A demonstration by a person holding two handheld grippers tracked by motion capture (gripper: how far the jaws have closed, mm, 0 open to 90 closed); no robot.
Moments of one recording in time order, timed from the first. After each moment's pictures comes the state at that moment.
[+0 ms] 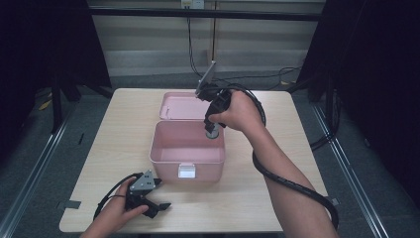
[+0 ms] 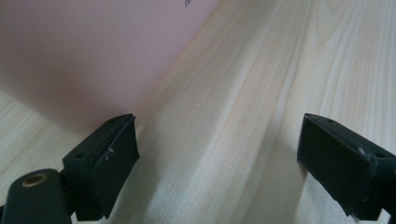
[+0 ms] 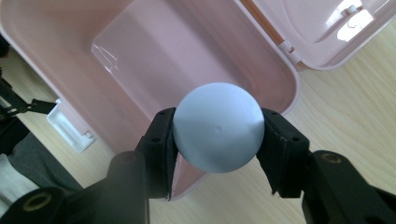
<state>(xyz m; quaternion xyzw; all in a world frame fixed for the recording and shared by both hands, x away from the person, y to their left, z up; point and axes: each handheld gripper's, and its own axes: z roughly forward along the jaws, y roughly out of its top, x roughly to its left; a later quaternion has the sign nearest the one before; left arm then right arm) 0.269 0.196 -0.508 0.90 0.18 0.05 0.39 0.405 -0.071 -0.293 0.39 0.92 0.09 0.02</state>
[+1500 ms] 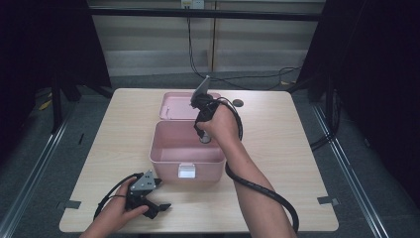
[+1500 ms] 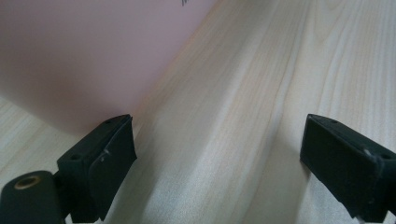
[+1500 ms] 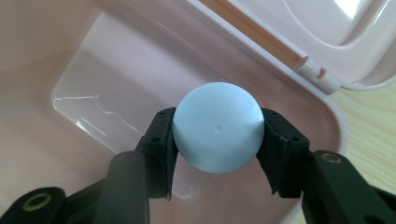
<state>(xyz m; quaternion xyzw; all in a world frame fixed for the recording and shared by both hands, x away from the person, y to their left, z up) 0.270 0.195 -0.508 0.90 0.17 0.05 0.39 0.429 -0.048 -0.359 0.50 0.86 0.09 0.02</state>
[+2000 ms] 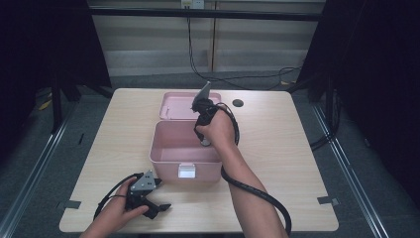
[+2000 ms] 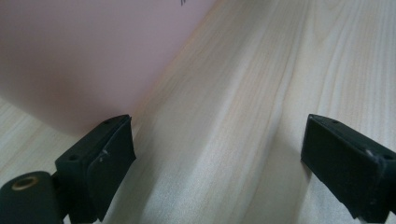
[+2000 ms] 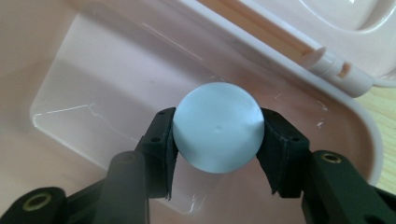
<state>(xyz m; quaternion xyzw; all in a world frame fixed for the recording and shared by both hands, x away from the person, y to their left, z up) 0.269 0.195 -0.508 0.90 0.17 0.05 0.39 0.433 -0.049 -0.382 0.53 0.85 0.08 0.02</state>
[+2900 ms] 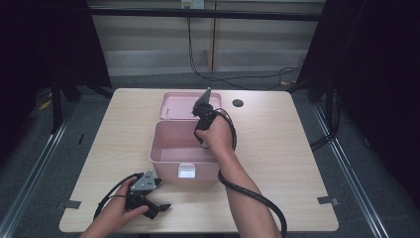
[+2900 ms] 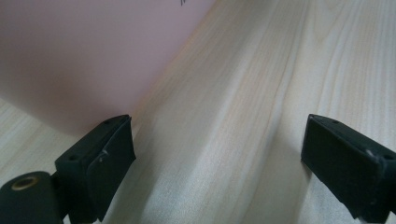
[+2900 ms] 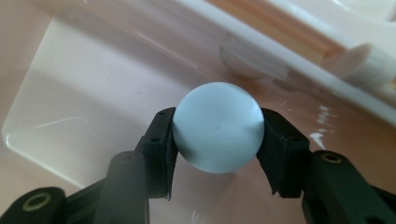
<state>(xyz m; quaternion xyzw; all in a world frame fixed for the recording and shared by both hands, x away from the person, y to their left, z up) 0.269 0.195 -0.508 0.90 0.17 0.05 0.39 0.435 -0.047 -0.405 0.54 0.84 0.08 0.04</state>
